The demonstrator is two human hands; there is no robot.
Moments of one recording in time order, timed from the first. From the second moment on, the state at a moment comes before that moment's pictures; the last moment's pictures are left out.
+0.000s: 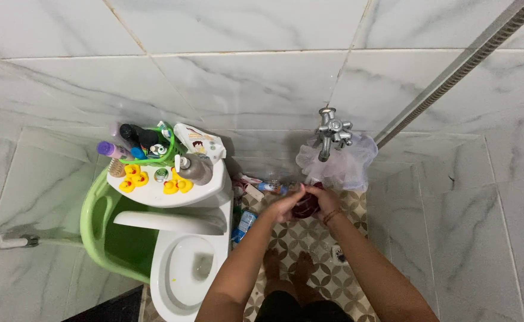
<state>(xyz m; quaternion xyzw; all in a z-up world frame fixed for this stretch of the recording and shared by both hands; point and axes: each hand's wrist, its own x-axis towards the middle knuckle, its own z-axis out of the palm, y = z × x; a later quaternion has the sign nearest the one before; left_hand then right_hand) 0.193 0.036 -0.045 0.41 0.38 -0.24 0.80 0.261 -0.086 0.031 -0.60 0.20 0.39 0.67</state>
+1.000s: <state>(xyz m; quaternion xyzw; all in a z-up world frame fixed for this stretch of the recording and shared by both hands) 0.194 0.003 0.003 0.80 0.21 -0.13 0.56 0.271 -0.078 0.068 -0.79 0.08 0.40 0.47</state>
